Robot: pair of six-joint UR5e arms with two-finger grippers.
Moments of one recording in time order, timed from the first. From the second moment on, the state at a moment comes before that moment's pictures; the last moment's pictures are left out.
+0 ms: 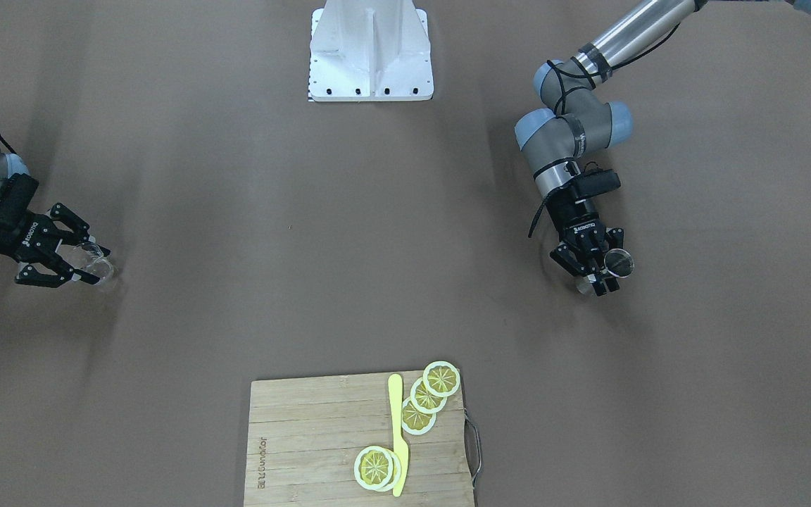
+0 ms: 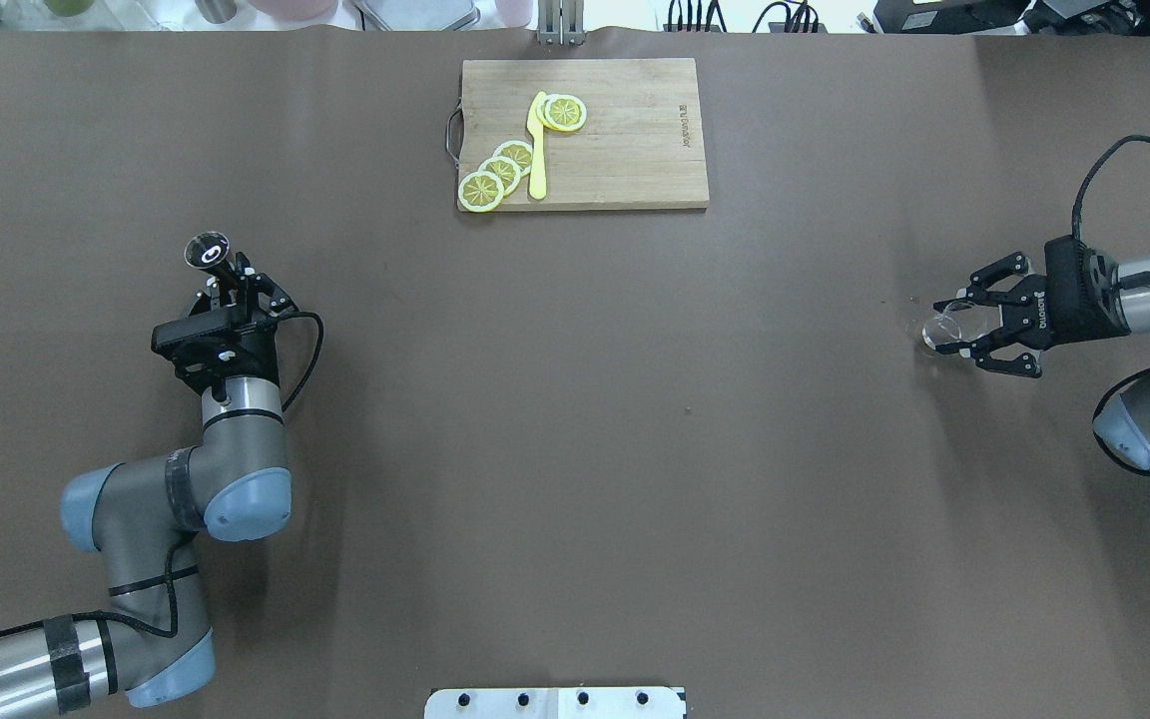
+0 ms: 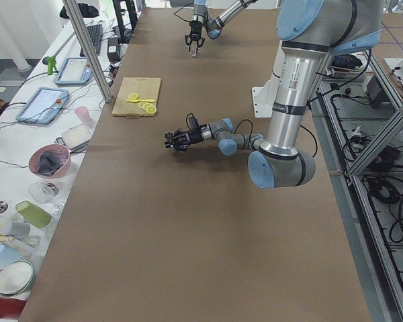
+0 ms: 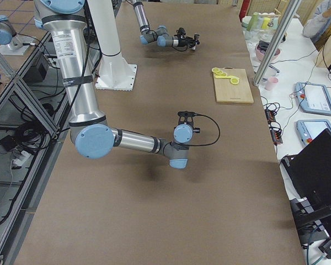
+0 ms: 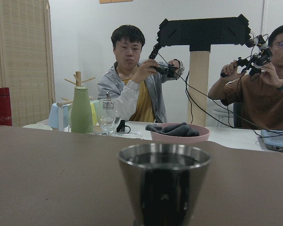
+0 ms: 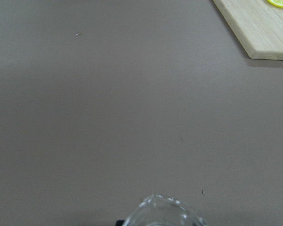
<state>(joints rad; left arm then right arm) -0.37 -1.87 -1.41 -2.10 -0.41 -1.69 0.97 -1.37 1.08 0.14 2.37 -0.15</state>
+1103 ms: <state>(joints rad) -0.37 -1.88 -1.41 -2.10 -0.41 -1.69 0.97 -1.37 1.06 0.15 2.37 -0.14</state>
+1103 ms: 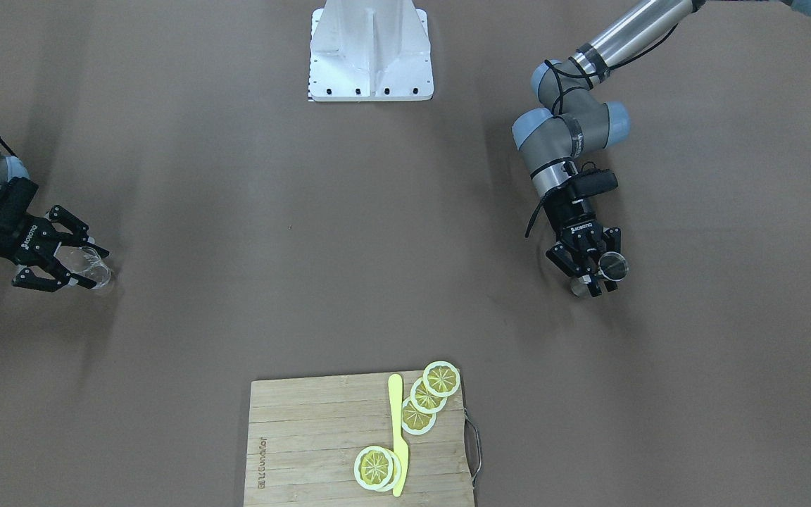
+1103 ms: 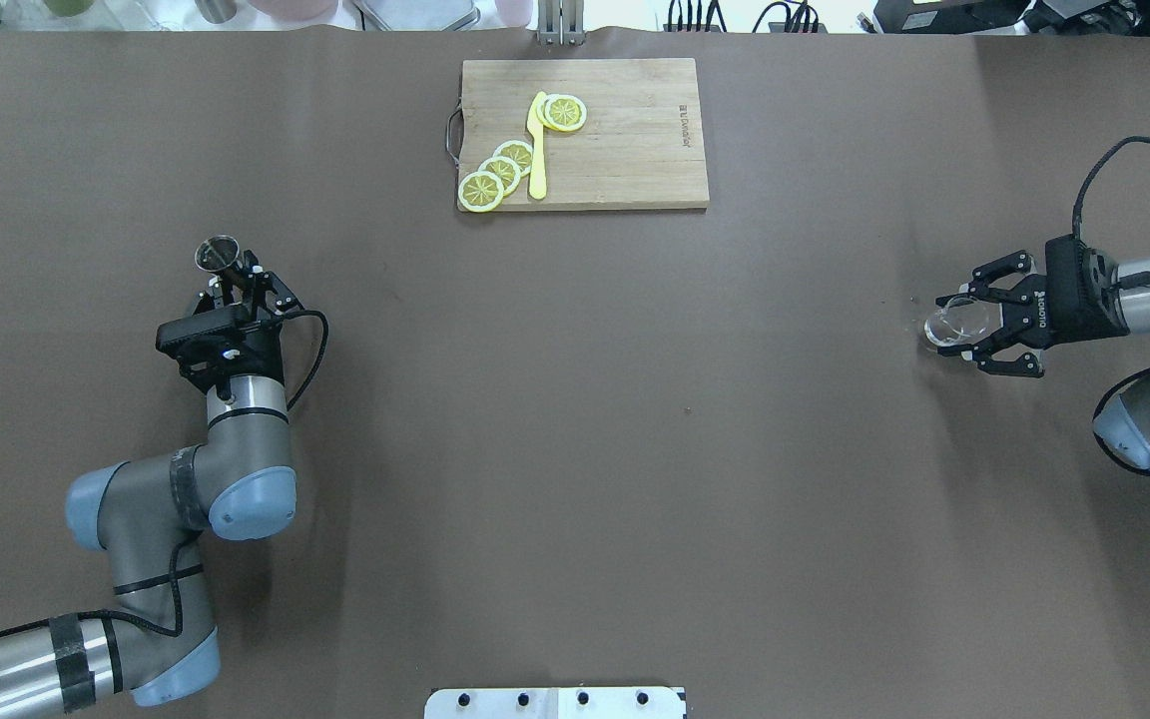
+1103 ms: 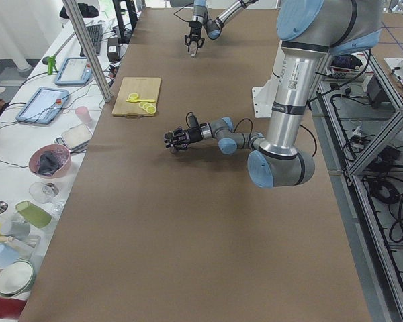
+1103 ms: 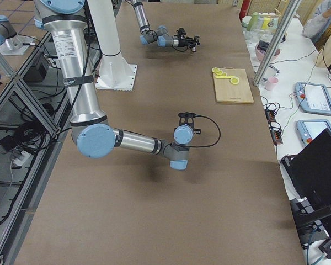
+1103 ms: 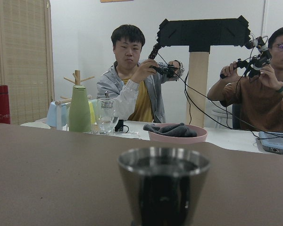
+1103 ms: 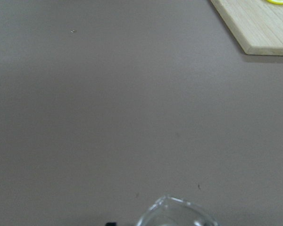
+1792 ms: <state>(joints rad) -0.37 -1.88 -1.41 -2.10 -0.41 -1.69 0.97 -1.37 1.06 0.15 2.37 -0.12</state>
